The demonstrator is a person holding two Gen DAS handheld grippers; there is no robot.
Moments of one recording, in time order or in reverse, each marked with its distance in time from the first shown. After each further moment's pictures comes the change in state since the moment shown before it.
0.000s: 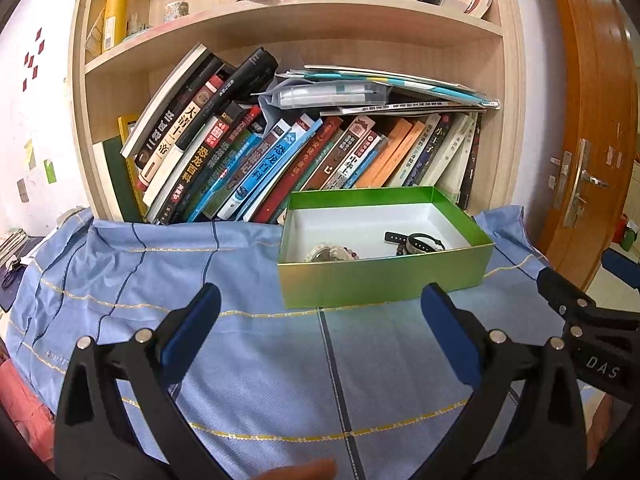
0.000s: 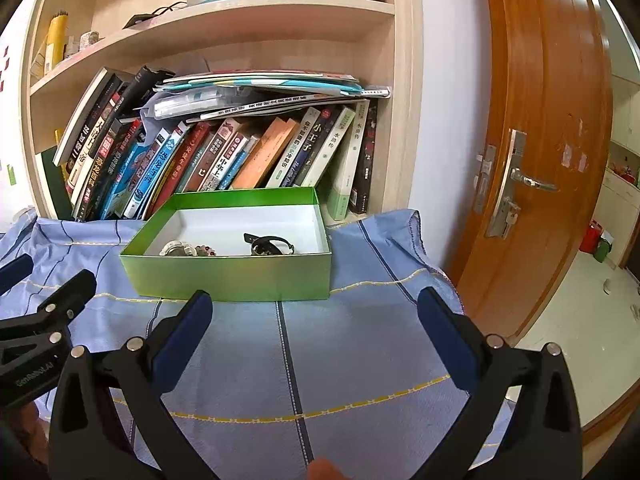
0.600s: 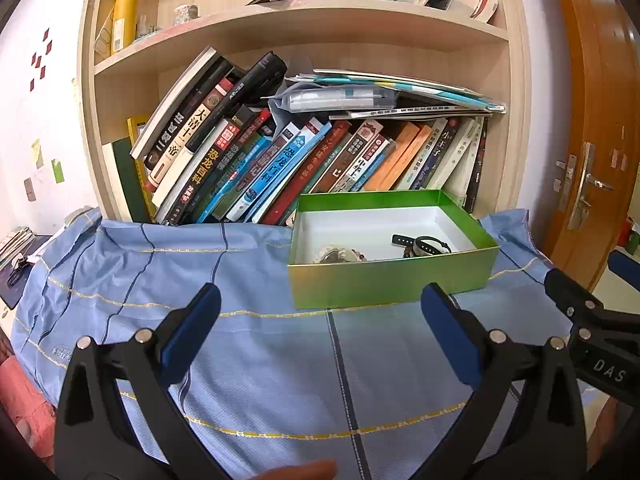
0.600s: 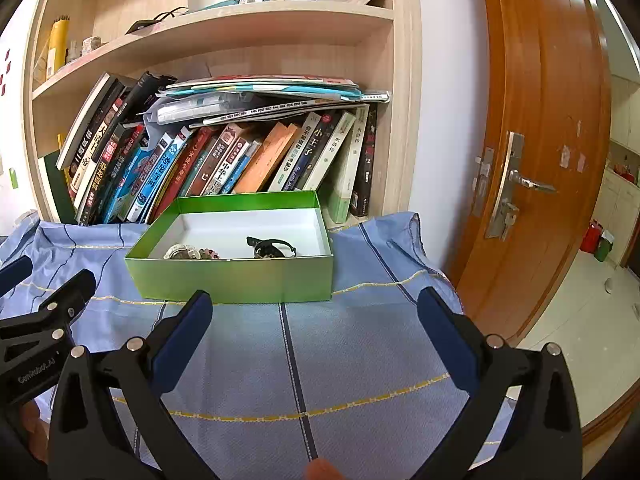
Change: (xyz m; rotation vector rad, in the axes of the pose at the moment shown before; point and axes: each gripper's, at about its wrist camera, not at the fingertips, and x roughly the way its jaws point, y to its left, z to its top) left arm -0.006 0.005 0.000 -0.005 -0.010 0.022; right arm -0.006 -0.001 -0.001 0.006 -0.011 0.004
